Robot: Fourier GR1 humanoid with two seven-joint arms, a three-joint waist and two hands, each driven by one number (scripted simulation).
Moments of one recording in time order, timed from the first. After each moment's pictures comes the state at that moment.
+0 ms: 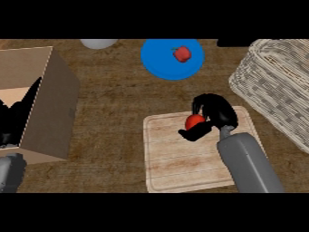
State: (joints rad) left arm -0.20 0.30 0.15 -1.38 0.09 -0.05 0.21; right arm -0.45 -0.03 0.10 -1.11 0.90 0.14 0.20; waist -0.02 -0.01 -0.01
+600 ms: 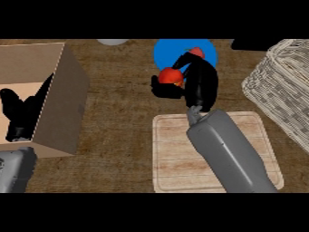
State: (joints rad) left arm -0.25 0.27 0.11 -1.37 0.07 -0.05 0.22; right arm -0.70 0.00 0.31 -1.23 0.83 -0.52 0.77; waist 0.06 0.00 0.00
